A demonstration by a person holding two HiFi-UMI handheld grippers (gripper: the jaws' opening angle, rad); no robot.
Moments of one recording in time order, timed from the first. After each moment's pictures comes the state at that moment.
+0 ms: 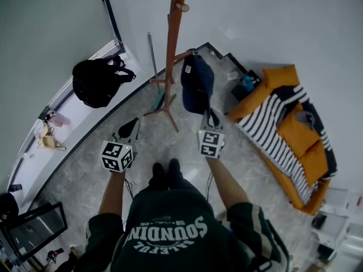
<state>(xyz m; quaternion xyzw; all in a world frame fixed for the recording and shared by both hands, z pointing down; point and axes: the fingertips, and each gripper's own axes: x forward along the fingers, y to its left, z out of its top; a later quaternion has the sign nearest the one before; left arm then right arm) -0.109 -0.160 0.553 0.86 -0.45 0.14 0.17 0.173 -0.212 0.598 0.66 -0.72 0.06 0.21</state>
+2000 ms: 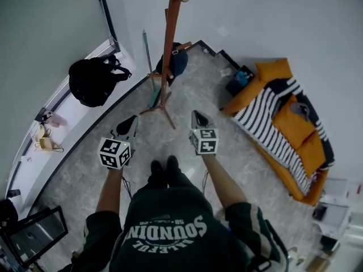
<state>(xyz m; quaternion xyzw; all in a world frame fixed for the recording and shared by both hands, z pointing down) -0.116 -0.139 0.555 0.88 -0.43 0.13 0.16 0.130 -0.169 0.637 0.59 -0.77 0.16 0.21</state>
